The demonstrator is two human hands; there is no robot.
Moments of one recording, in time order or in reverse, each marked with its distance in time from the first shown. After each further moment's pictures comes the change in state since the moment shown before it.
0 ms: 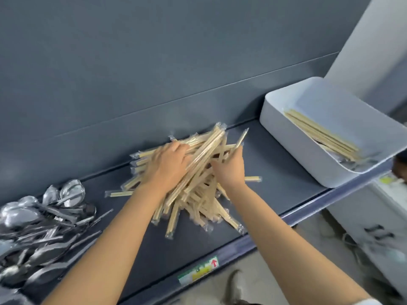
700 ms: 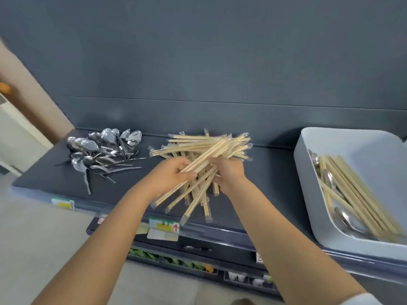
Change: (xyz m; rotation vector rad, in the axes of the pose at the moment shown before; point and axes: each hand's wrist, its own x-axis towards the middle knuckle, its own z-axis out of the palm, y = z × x) left_hand -0.102 0.111 -0.029 -0.565 0.020 -0.641; right_hand -0.014 -0.024 -0.065 0.284 -0.722 0.286
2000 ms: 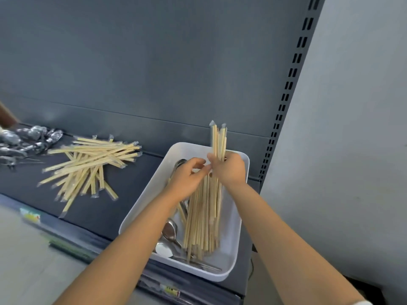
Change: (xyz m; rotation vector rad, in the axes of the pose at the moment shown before) left_hand 0.113 0.326 0.286 -0.374 0.295 -0.047; right_hand 0.051 -0.185 -0.357 -0.727 -0.054 -0.501
